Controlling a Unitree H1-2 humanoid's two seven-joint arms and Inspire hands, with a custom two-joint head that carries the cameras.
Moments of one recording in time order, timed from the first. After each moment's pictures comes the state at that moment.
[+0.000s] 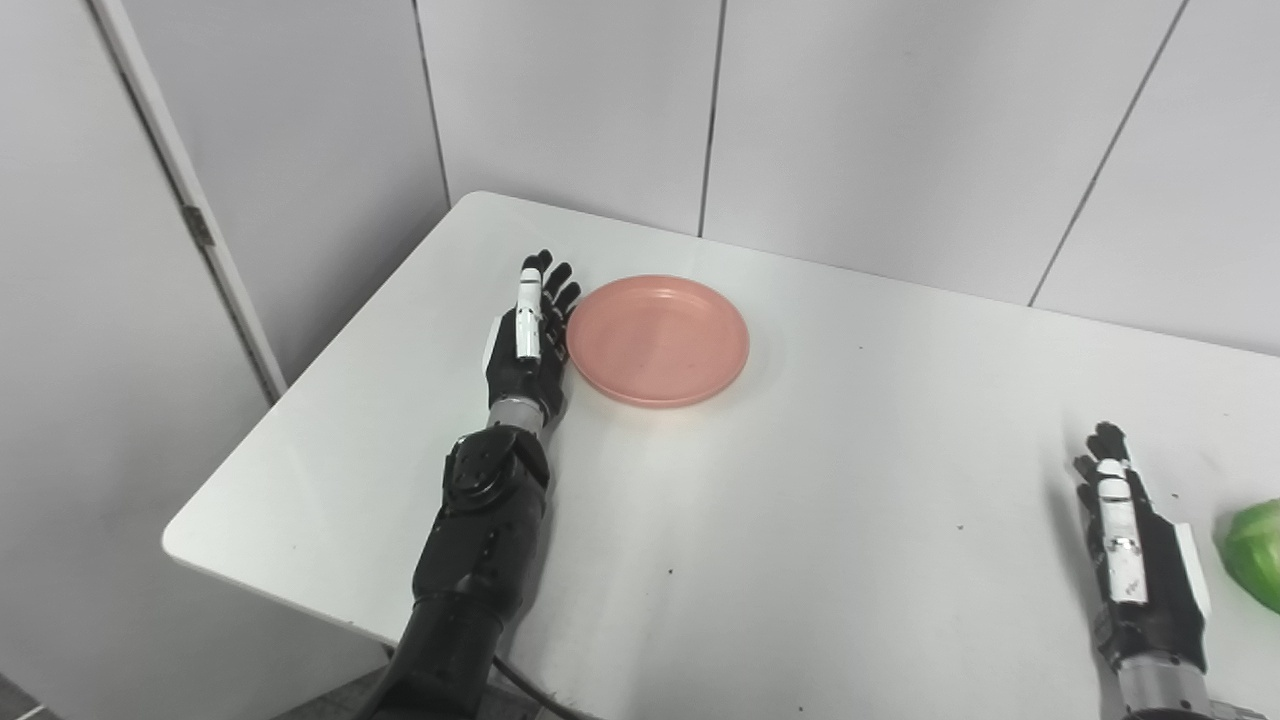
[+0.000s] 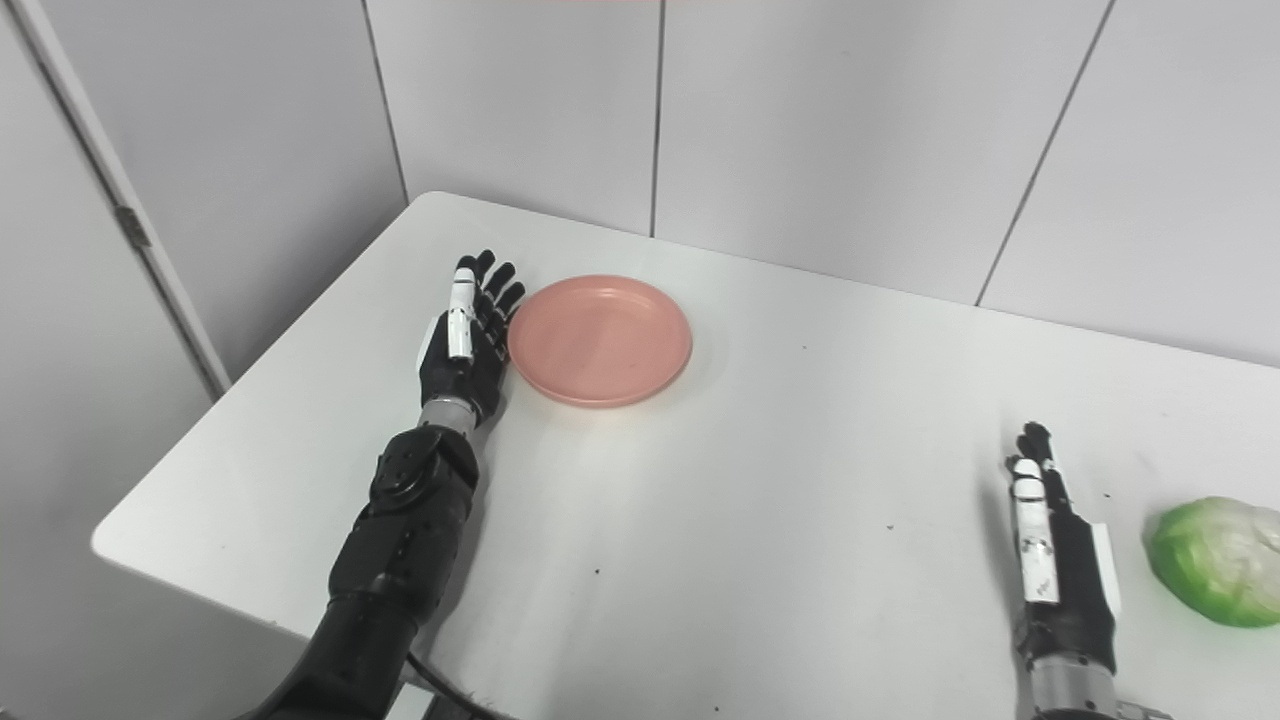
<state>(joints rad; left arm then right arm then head) -0.42 0.08 0.25 0.42 -0.38 -0.05 0.05 -0.25 -0.10 -0.03 0.17 0.03 -0.02 0.06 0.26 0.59</state>
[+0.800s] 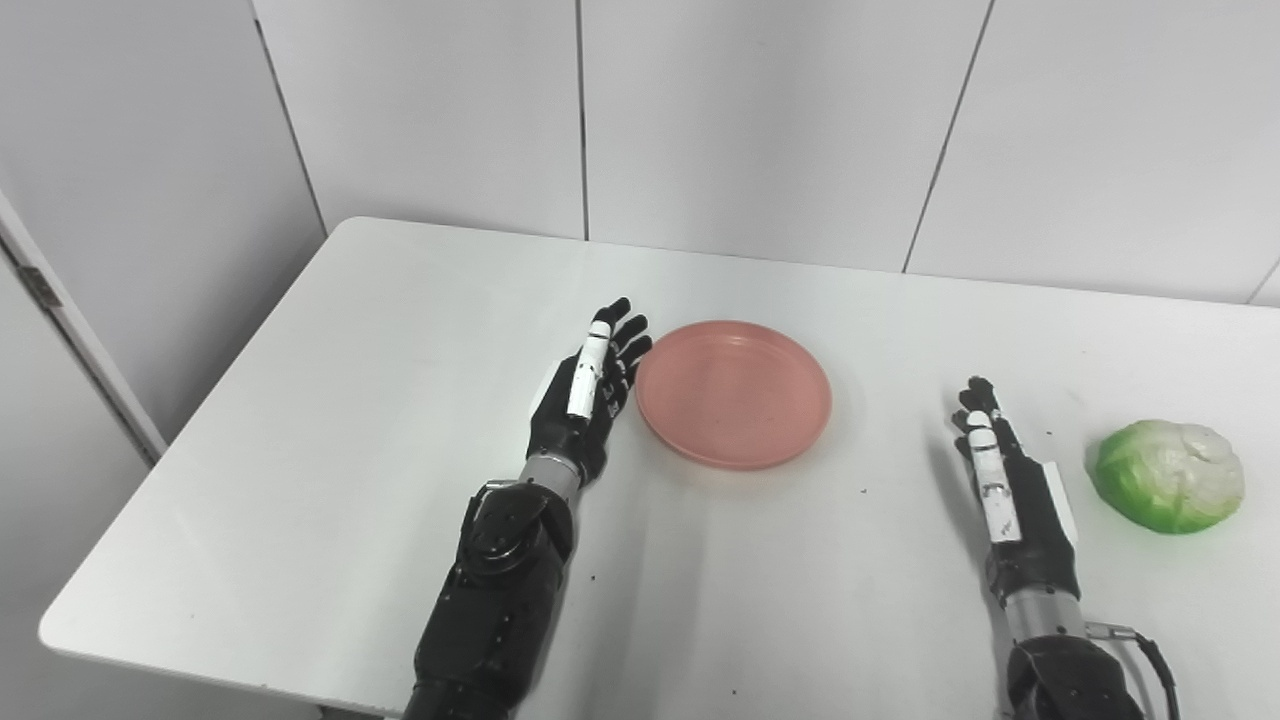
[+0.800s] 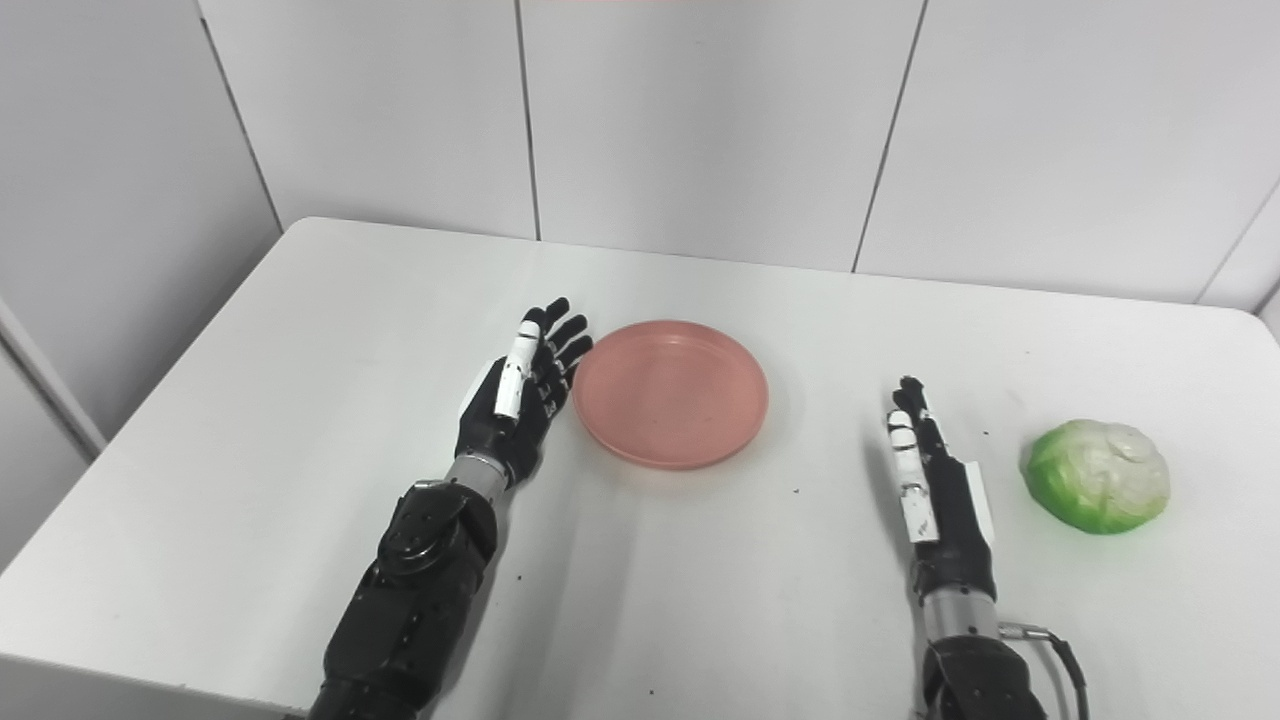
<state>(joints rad) -0.37 -0.03 0.03 0.30 -0.26 0.07 -0.04 -0.24 -0.06 0.00 0.15 -0.04 -0.01 0.00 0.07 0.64</state>
